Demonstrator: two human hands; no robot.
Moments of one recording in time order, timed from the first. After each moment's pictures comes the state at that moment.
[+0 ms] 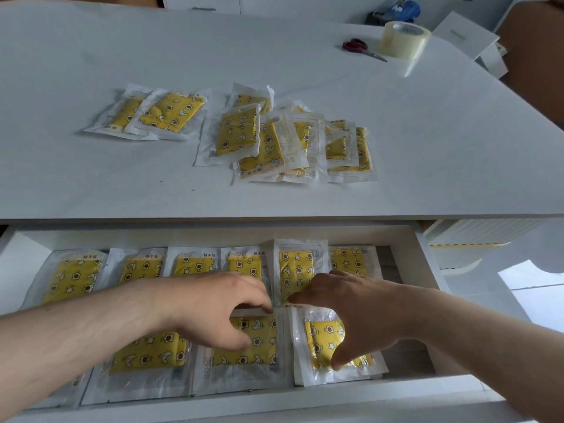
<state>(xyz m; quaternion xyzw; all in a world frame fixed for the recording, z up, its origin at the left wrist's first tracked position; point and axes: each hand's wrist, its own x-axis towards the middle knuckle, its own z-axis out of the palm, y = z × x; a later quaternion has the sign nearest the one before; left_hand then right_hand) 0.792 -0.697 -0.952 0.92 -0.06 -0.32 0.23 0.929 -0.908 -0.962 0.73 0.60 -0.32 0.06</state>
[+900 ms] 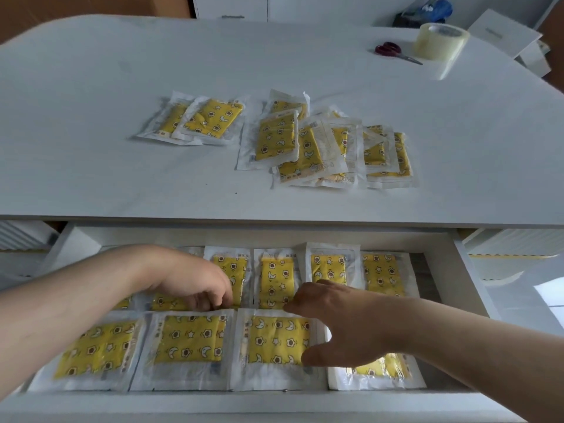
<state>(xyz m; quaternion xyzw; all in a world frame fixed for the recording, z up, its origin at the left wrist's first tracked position) 0.775 -0.626 -0.945 0.80 0.17 -0.47 0.32 0.887 -0.858 -0.952 0.71 0.63 -0.31 0.03</state>
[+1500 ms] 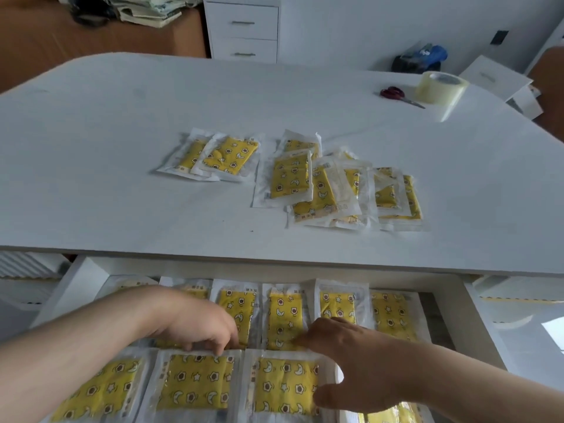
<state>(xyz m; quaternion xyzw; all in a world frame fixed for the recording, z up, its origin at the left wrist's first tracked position) 0.773 -0.627 -0.960 0.80 0.17 -0.50 0.27 0.892 -0.856 -0.955 0.73 0.60 -0.34 -0.02</state>
